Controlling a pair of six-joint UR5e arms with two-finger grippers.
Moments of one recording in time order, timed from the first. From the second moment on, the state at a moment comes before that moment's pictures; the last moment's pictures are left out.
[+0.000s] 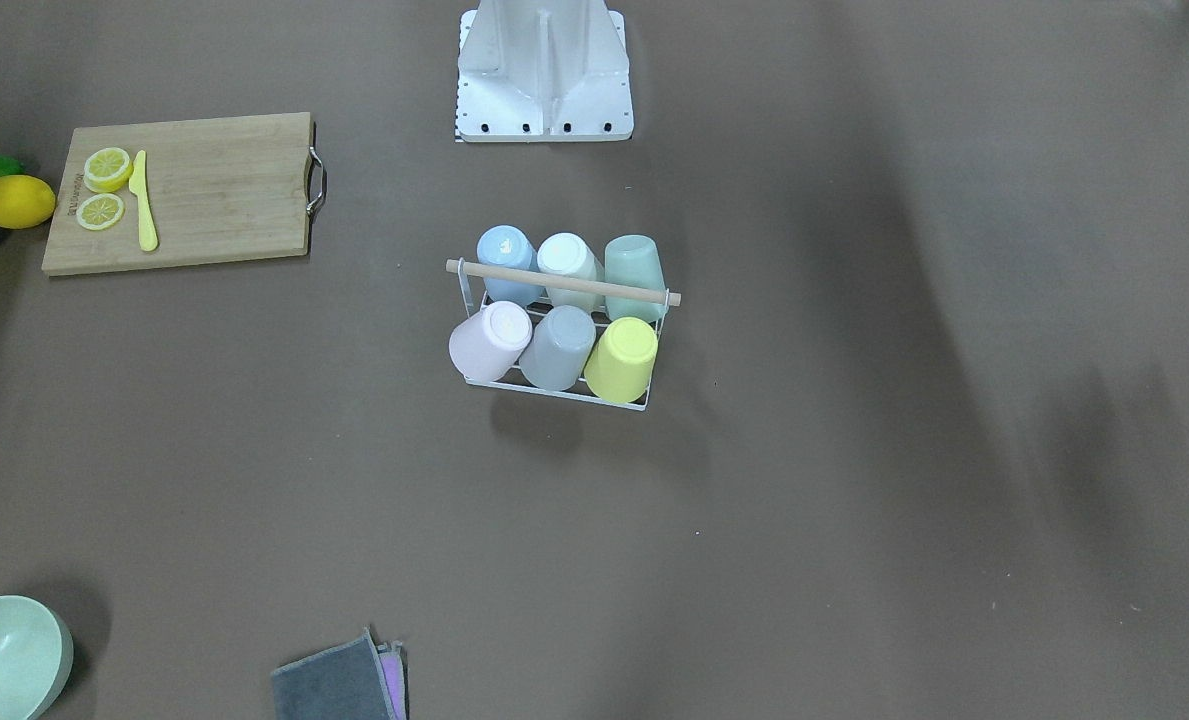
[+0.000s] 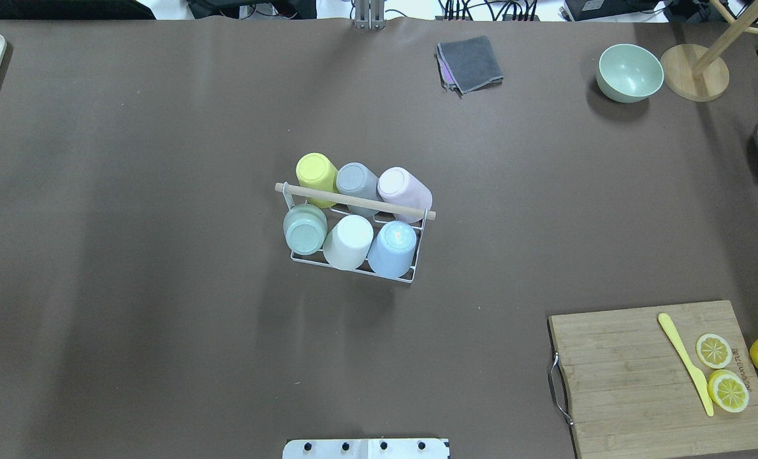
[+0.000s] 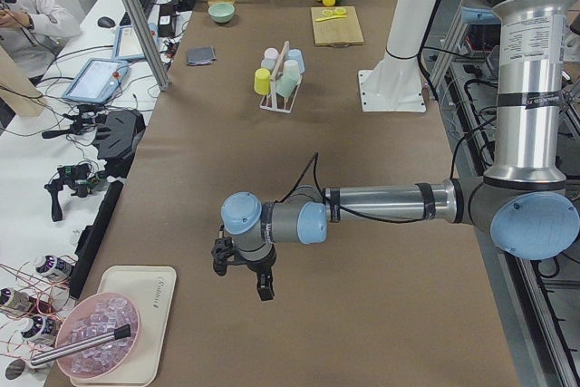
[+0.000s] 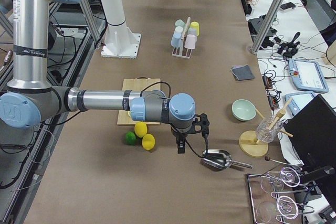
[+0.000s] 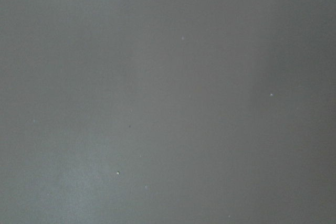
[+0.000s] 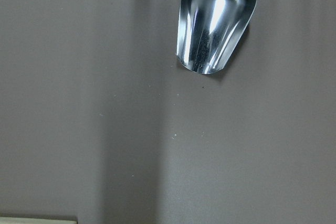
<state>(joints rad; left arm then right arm) -1.49 -1.51 -1.54 -1.58 -2.30 -0.13 1.61 -1.68 1.72 -1.60 2.42 -0.09</state>
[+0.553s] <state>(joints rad) -1.56 -1.42 -1.63 -1.47 -2.34 0.00 1.61 -1.68 1.72 -1.60 2.42 -0.09</state>
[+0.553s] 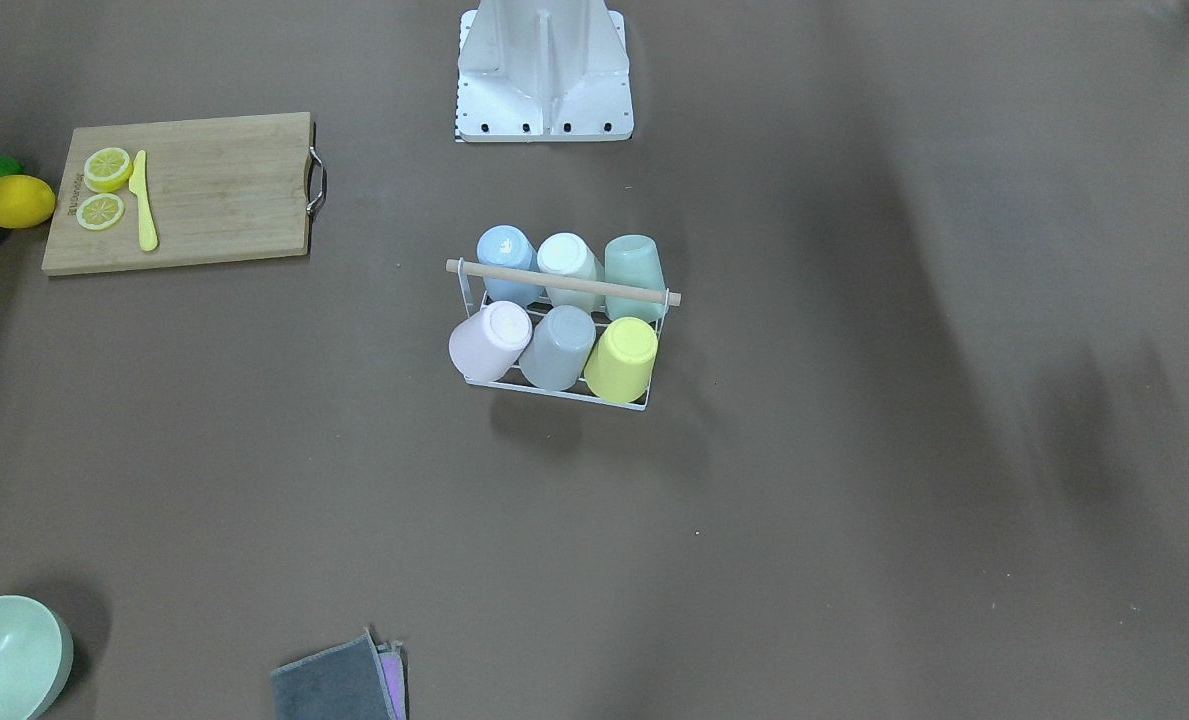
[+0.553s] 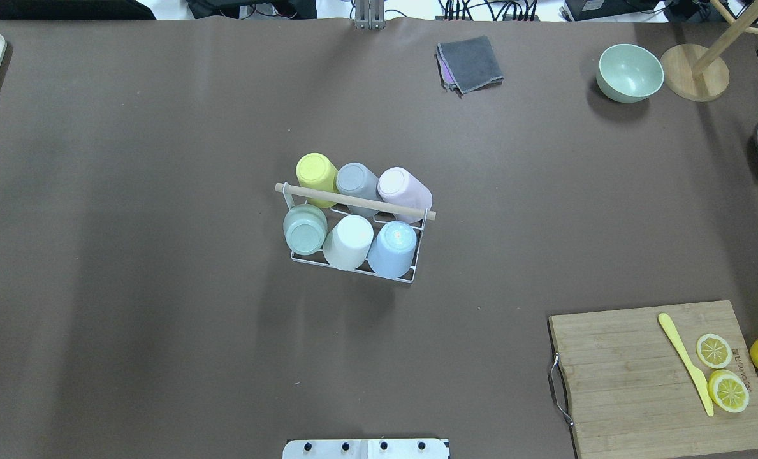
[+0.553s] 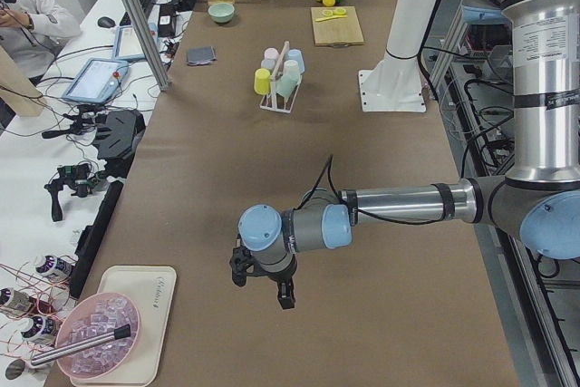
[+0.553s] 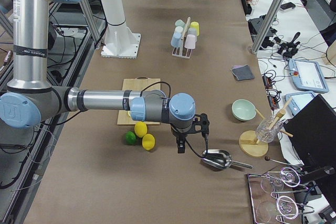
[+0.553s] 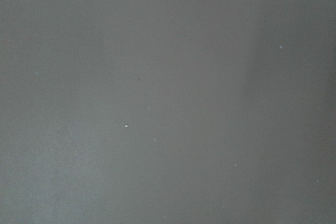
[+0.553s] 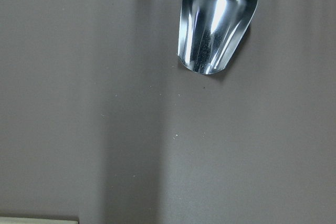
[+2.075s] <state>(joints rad) -1.59 -1.32 -1.67 -1.52 -2.47 0.02 1.61 -1.65 1.70 -1.61 2.42 -0.08</state>
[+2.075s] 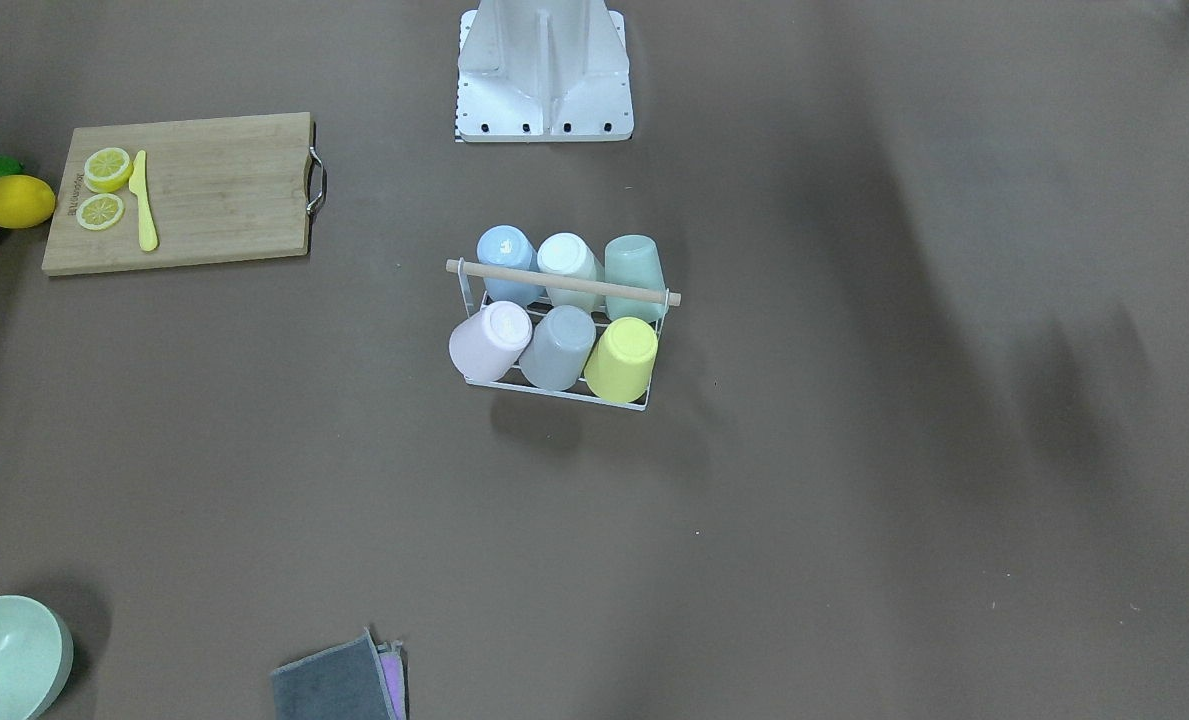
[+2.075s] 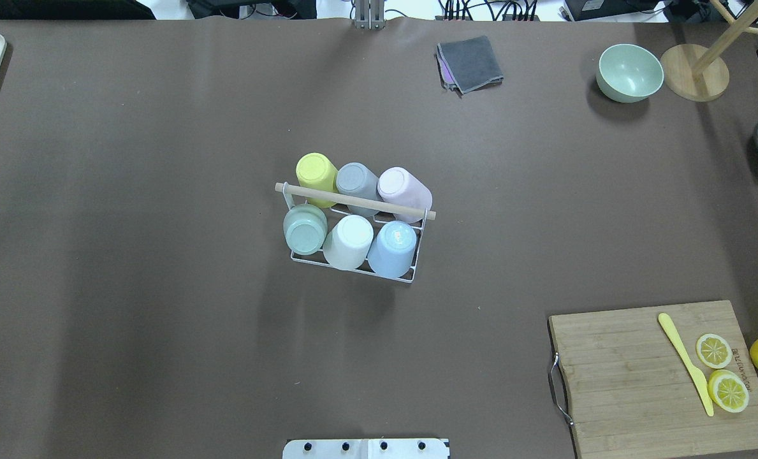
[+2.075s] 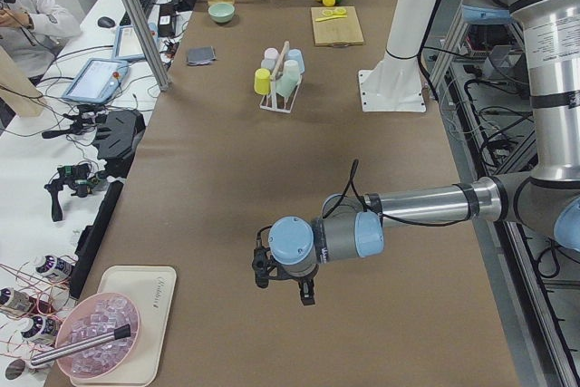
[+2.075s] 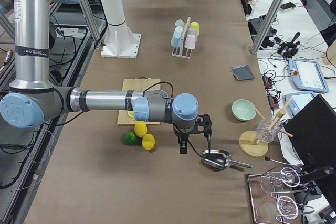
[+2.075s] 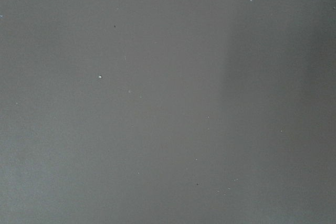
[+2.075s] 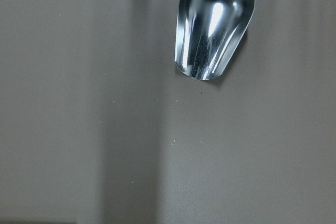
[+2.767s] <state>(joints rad) -1.59 -1.31 -1.69 -1.54 -2.40 0.02 1.61 -1.64 1.69 -1.62 2.42 -0.08</state>
